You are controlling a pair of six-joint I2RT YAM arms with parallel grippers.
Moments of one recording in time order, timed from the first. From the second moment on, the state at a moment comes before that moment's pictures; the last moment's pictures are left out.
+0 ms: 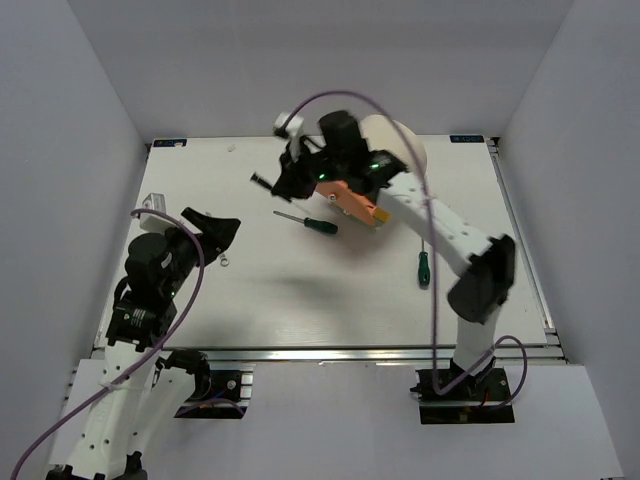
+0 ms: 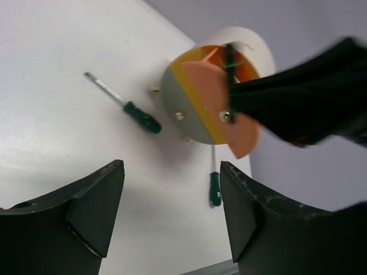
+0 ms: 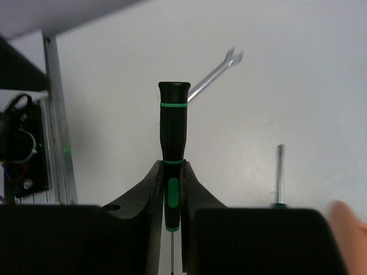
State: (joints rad) left arm -0.21 0.58 0.82 -0.47 0.05 -0.83; right arm 0.80 1.97 1.94 -0.50 -0.57 -0.11
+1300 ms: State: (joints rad) left arm -0.42 1.43 0.95 0.22 0.46 -0.78; right arm 0.51 1.75 1.76 -0.55 -0.34 -0.41
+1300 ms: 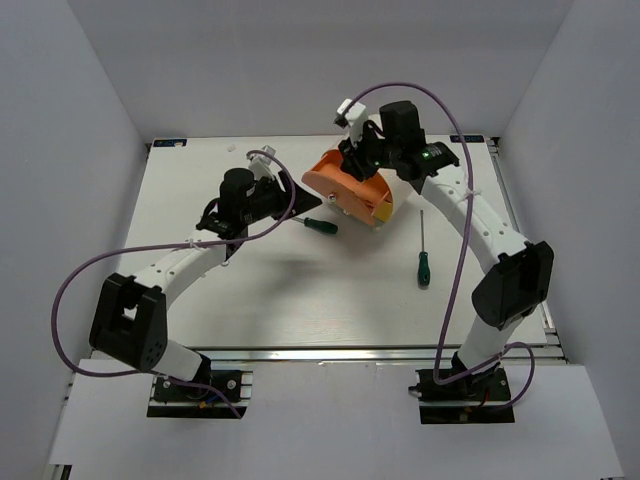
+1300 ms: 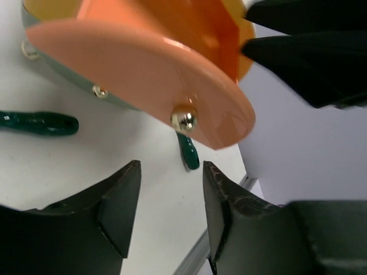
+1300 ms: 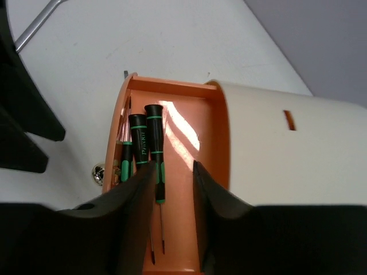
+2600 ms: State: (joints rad) left arm -0.43 1.91 1.42 0.23 0.52 -0.77; right arm 0.02 2.09 1.96 -0.26 -0.90 0.25
